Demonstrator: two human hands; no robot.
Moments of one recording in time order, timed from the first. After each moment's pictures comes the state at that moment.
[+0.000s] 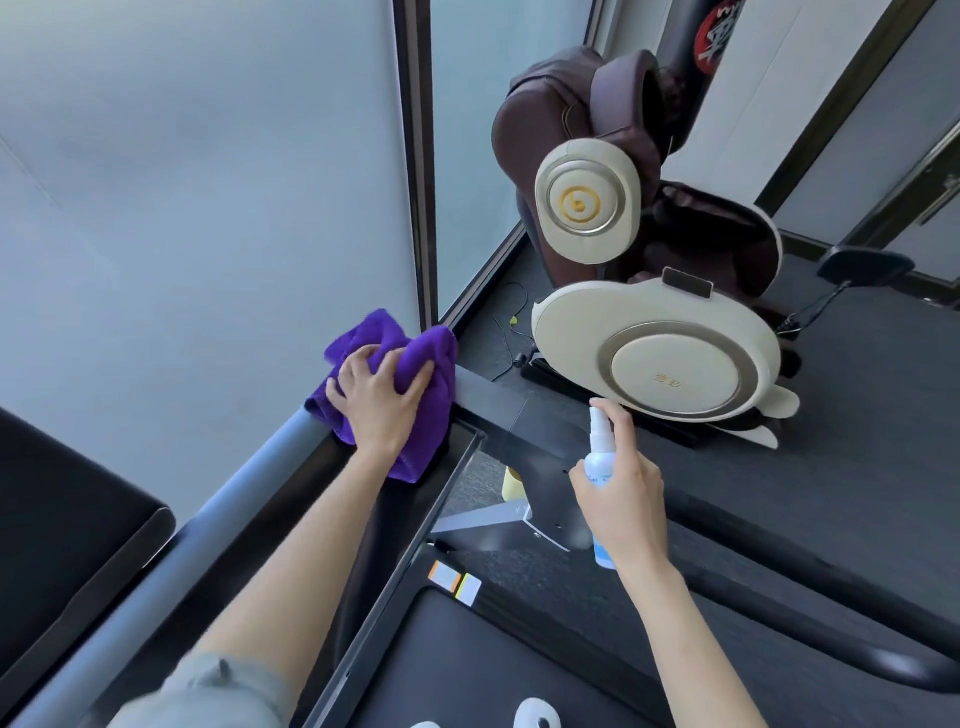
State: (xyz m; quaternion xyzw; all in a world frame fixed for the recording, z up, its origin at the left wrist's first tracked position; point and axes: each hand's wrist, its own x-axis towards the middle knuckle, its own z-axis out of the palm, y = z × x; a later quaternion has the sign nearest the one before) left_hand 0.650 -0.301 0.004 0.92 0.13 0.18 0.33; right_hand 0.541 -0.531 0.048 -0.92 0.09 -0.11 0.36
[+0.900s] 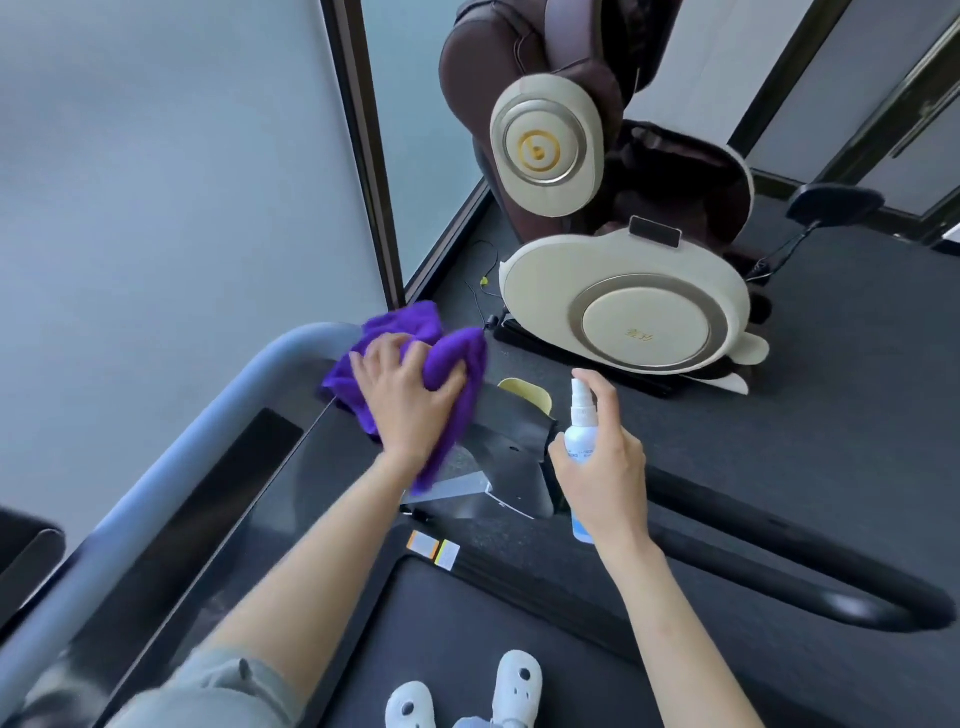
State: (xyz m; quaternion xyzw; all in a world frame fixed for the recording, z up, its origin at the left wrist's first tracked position) left_hand 0.648 -0.396 -0.017 0.94 0.05 0.18 0.29; right_hand 0.547 -0.567 0.041 -0.91 0.13 -0.13 0.39
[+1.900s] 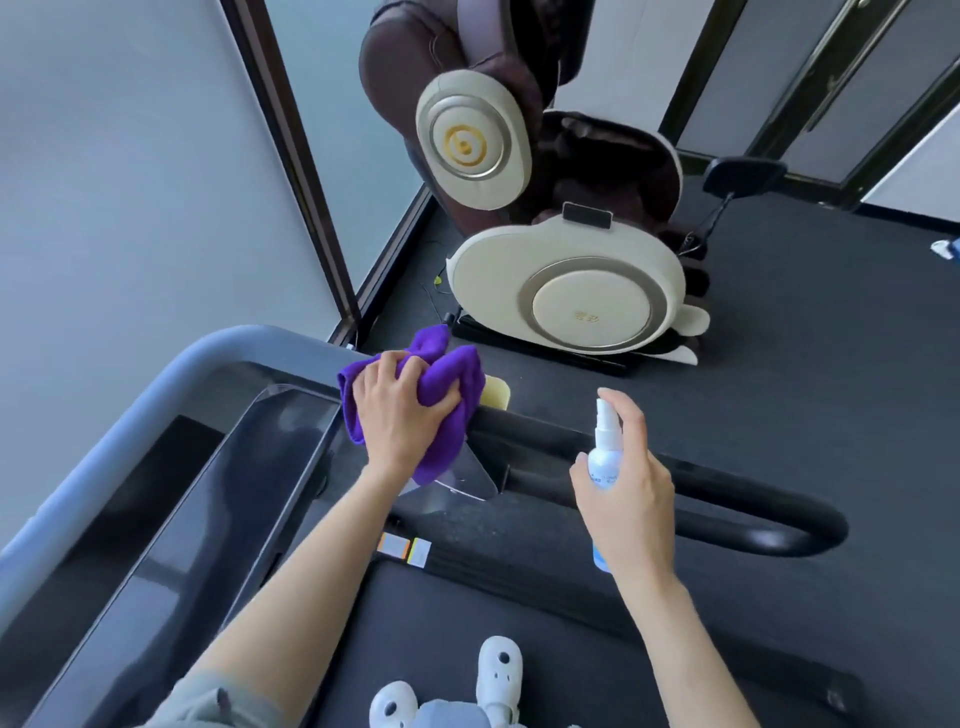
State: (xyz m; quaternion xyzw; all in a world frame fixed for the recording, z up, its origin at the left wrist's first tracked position) left_hand 0.612 -0.465 -0.017 0.94 -0.03 0.15 0.29; right_hand 0.471 -0.643 0.046 -0.90 0.20 -0.18 0.35
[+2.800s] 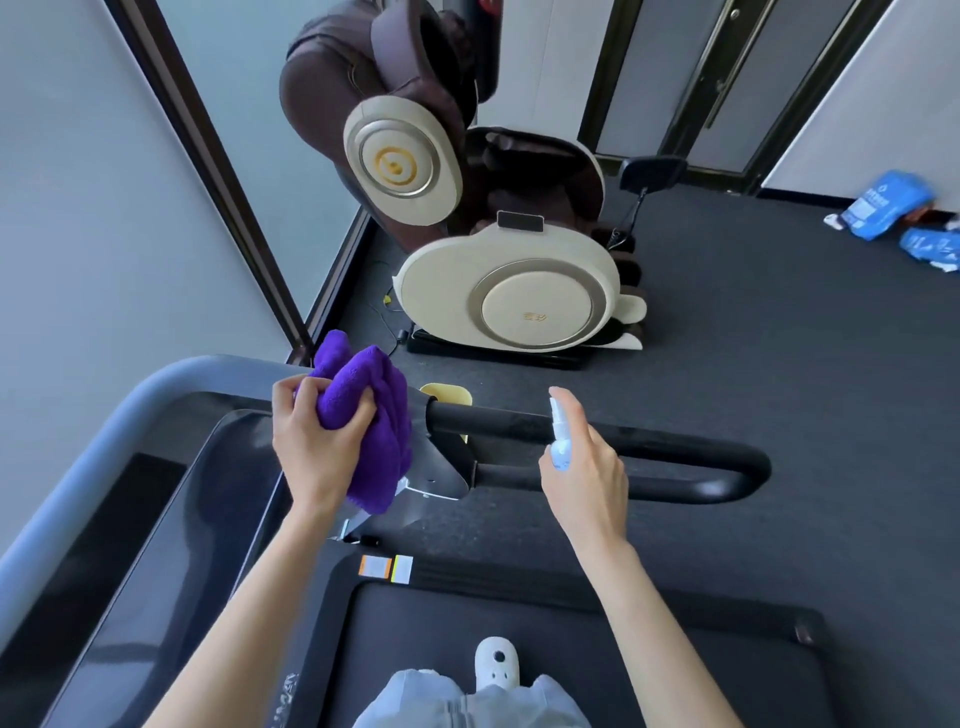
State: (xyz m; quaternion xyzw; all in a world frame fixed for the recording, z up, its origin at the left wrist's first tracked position) left_hand 0.573 -0.428 0.023 0.86 0.03 0.16 0.49; right_hand 0.459 -0.642 0.037 -0.93 0.26 -0.13 0.22
